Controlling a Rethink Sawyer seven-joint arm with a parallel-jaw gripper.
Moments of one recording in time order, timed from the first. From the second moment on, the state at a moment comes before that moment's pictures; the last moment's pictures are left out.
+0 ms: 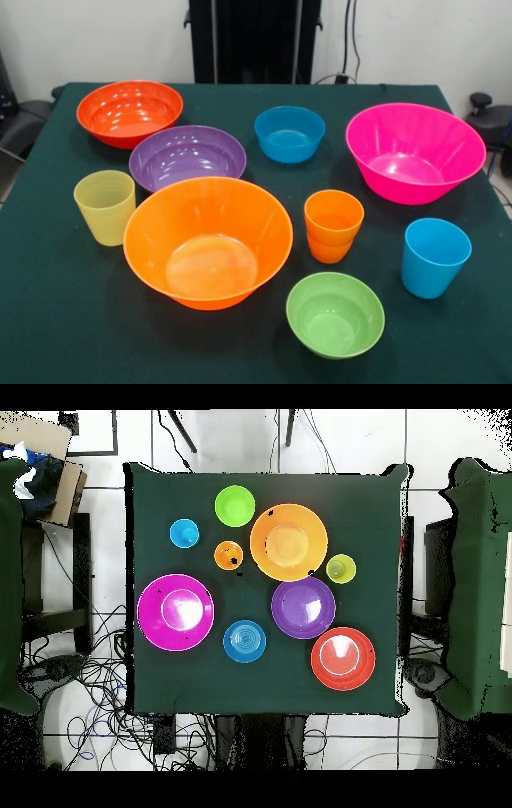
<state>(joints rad) 1.05 -0.74 -0.66 1.12 0.40 1.16 2.25</state>
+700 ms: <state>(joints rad) 1.04 -0.75 -0.66 1.15 0.40 1.16 2.25</state>
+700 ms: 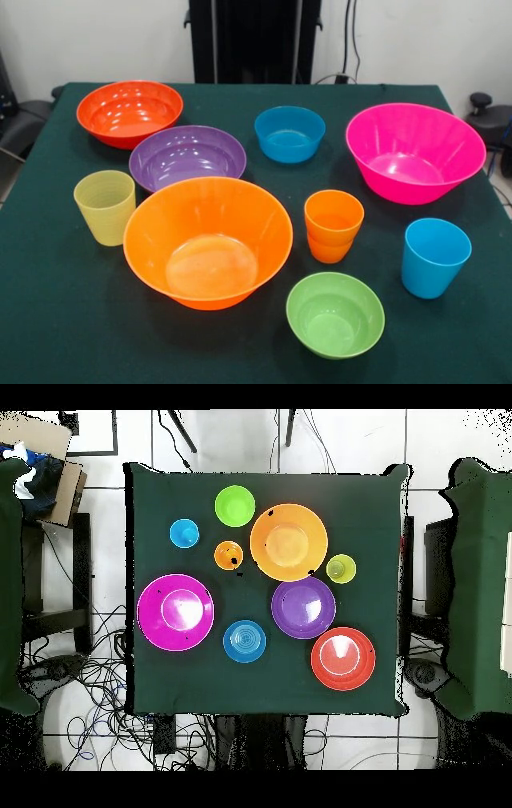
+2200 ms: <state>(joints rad) 1.01 -0.73 -0.66 1.04 0.40 1.26 2.25</state>
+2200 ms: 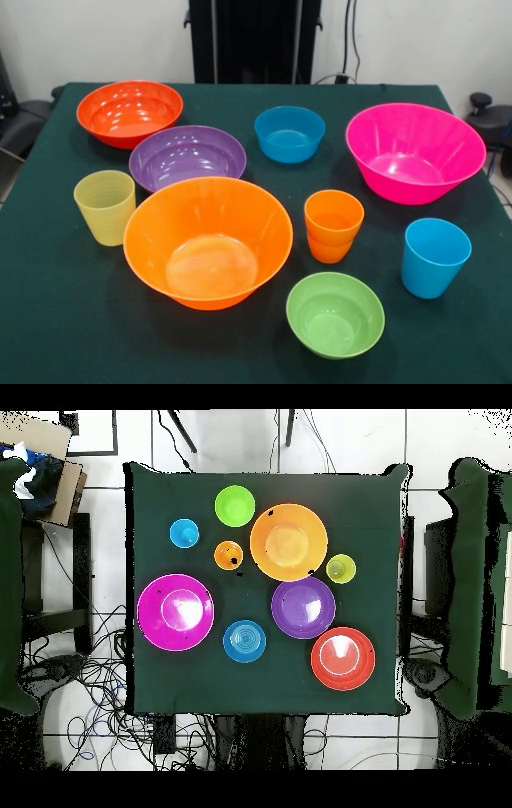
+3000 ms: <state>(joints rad) 1.02 -0.74 -0.66 1.04 0.40 1.26 2.26</state>
